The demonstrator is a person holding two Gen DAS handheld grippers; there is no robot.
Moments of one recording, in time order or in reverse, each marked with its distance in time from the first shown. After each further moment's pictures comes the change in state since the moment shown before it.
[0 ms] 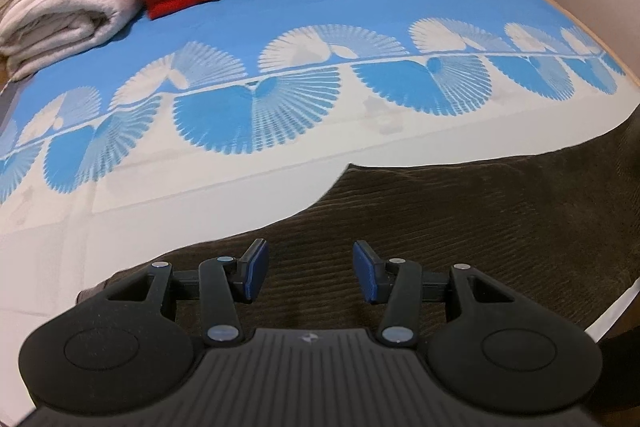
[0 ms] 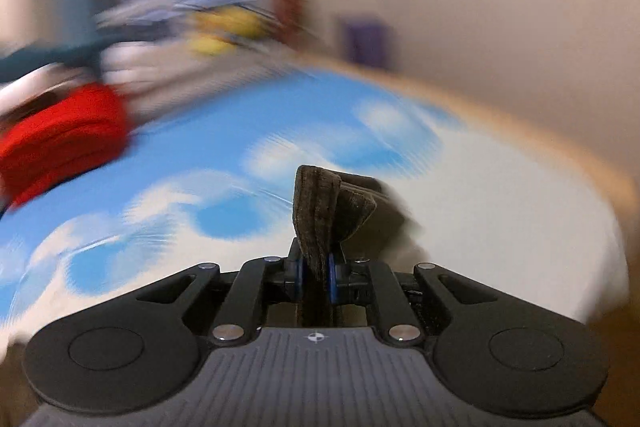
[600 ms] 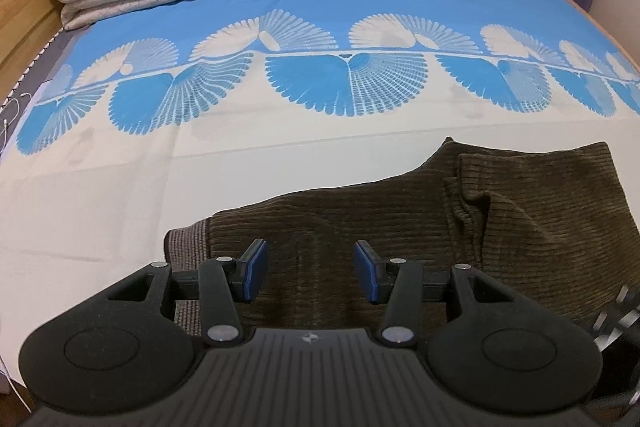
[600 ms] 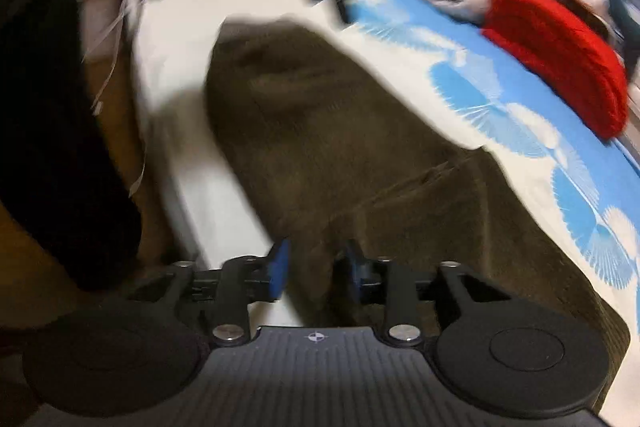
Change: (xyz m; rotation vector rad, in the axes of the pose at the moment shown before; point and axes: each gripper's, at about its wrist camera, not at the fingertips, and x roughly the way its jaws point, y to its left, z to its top) left arm -0.021 0.095 -0.043 -0.112 0.029 0.073; right arm -0.078 0.295 -0.174 -0.974 0.265 0.905
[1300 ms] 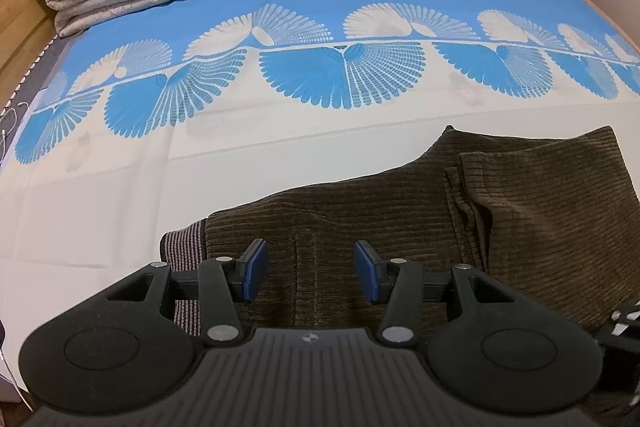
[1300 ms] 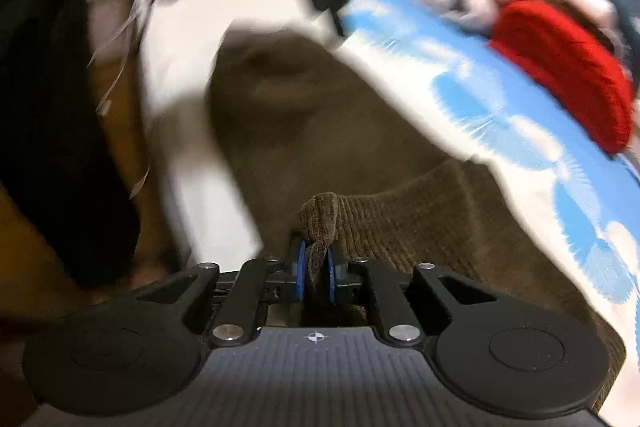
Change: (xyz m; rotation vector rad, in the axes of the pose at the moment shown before) left arm 0.010 -0.013 0.002 0.038 0.021 0.015; right arm 0.007 0.006 -0.018 -0.126 0.031 0.057
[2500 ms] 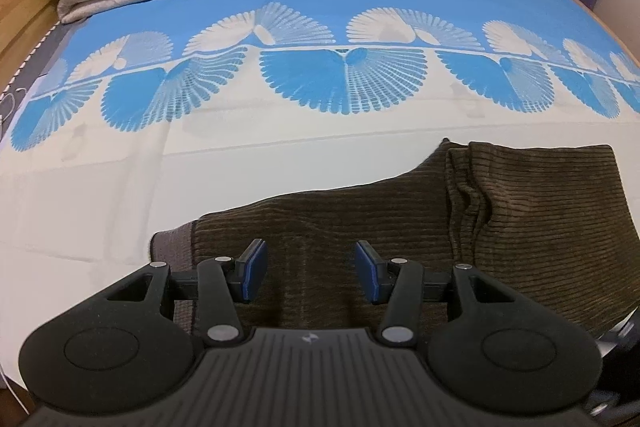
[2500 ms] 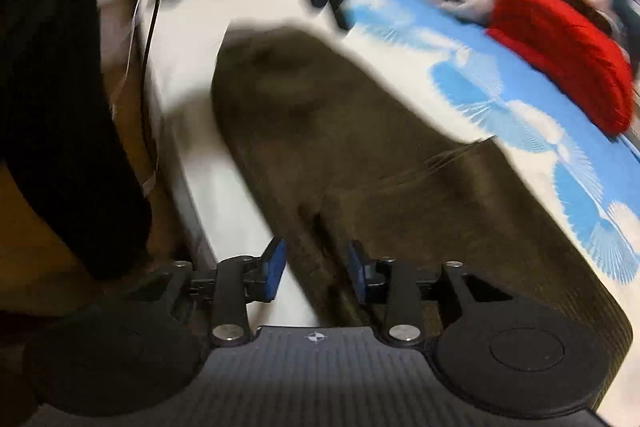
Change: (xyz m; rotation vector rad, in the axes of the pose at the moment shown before) left arm 0.001 -0.003 0.010 -0.048 0.004 -0.025; right arm -0.018 -0.021 0.011 0.117 -0.062 0.012
